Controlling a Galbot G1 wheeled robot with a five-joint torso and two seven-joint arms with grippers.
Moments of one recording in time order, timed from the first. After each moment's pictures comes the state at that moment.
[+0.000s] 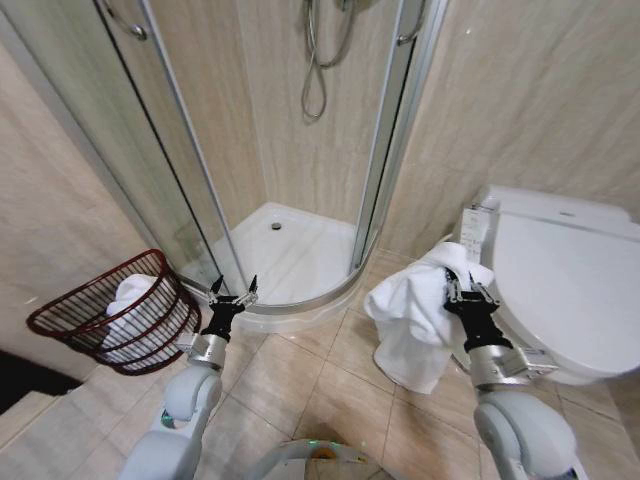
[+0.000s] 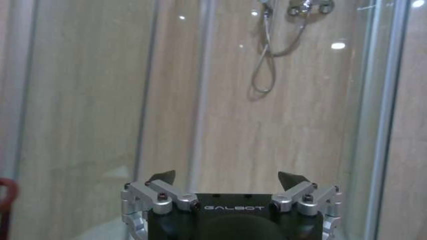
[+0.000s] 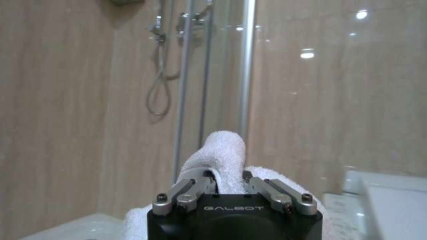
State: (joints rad) left arm 1.46 -1.28 -0.58 -2.08 -0.39 -0.04 -0.03; right arm -1.57 1.29 0.63 2.45 0.20 -0.18 0.17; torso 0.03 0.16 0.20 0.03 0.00
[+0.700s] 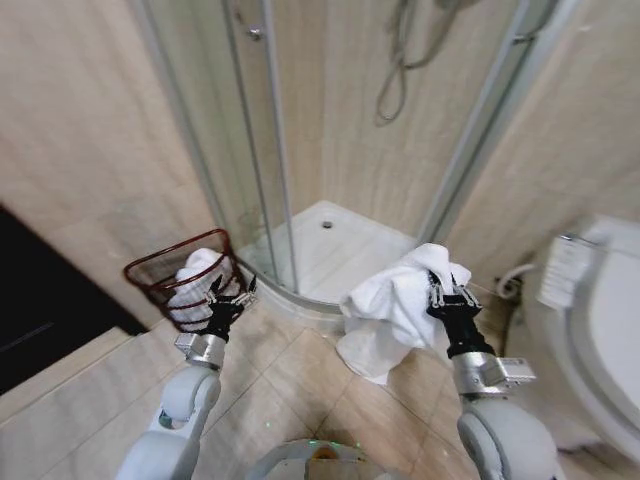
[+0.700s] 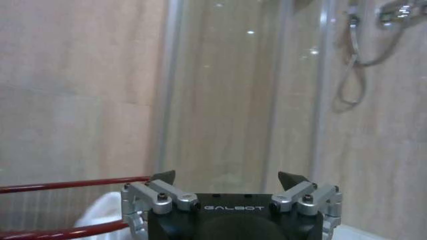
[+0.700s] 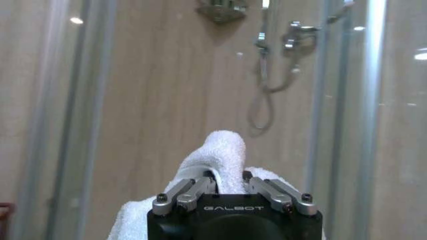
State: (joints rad) left arm 1.46 -1.27 -0.58 -2.09 -0.39 -0.04 -0.03; right arm -1.61 1.31 0.55 2.48 0.09 -0.14 0.16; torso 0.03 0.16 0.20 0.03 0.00
